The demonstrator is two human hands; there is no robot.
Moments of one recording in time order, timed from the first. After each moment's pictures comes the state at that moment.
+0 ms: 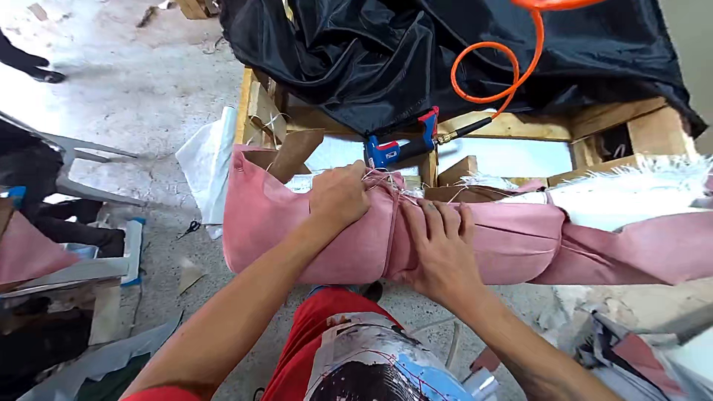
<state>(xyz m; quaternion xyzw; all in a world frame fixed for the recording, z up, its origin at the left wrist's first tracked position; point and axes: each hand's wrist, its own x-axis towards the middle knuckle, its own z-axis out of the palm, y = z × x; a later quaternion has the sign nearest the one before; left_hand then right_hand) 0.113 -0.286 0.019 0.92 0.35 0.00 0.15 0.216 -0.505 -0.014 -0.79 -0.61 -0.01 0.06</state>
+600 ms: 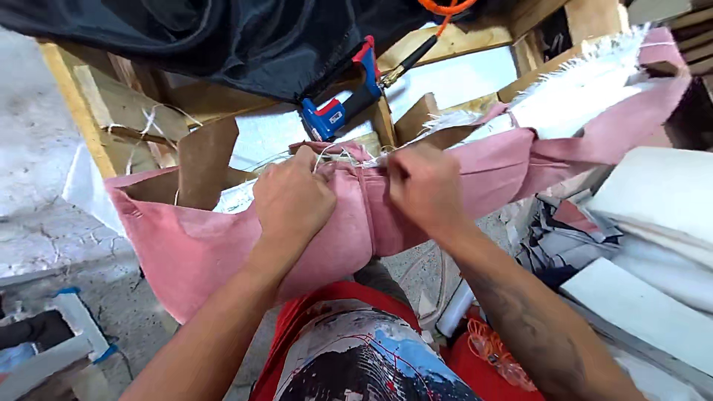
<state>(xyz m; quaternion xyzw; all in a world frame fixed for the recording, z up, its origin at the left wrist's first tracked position) 0.110 -0.283 0.012 0.93 0.31 0.02 0.20 0.239 -0.448 0.000 -0.86 -0.44 -0.06 0.23</state>
